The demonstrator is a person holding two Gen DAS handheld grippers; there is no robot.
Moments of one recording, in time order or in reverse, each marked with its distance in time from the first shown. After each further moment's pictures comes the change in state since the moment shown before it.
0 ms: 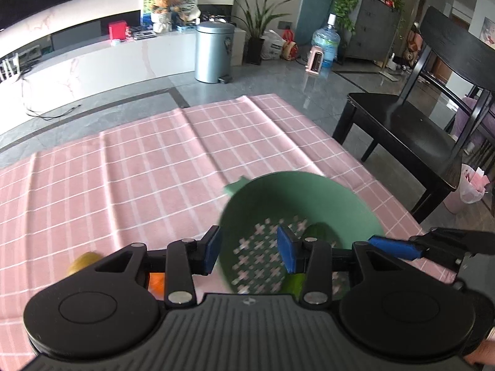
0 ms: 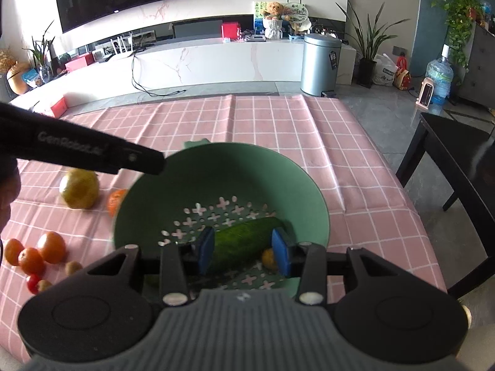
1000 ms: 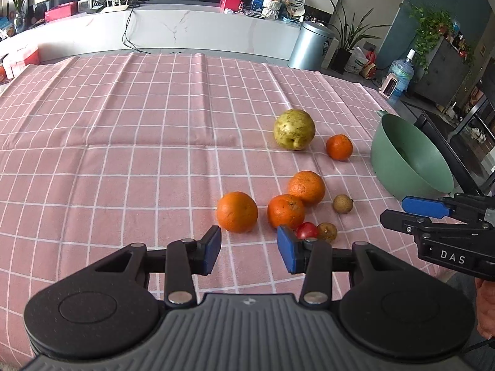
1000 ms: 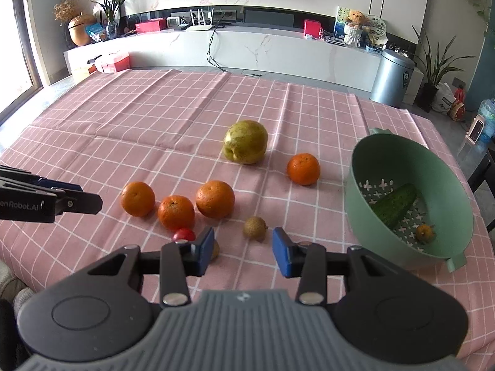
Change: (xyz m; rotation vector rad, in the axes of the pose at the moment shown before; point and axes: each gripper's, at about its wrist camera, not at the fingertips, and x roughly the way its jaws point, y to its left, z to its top) left arm -0.131 0.160 -0.185 -0.308 -0.001 0.129; right arm -0.031 0.199 -0.054 -0.207 0.056 0.113
